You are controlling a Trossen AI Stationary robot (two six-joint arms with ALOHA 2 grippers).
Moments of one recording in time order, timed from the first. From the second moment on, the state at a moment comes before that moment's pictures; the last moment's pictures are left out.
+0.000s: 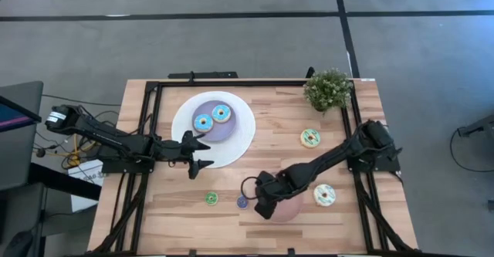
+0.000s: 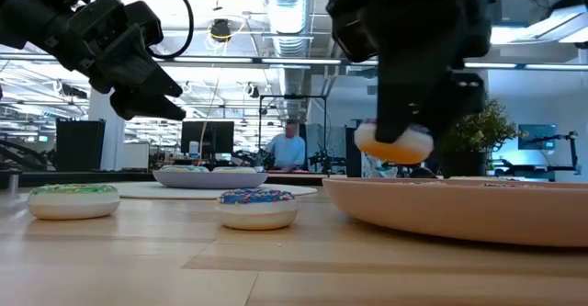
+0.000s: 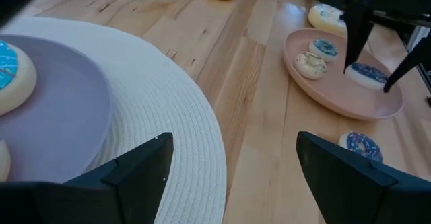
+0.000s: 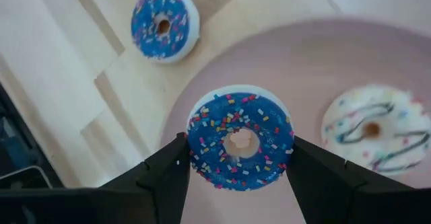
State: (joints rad) left arm -0.22 0.97 0.28 0.22 -0.32 -0.46; right arm 0.43 1.92 1.33 -0.60 0.00 1.01
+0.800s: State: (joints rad) left arm -0.22 0.97 0.28 0.22 -0.32 -0.46; right arm 0.42 1.95 1.33 -0.59 -0.03 0.97
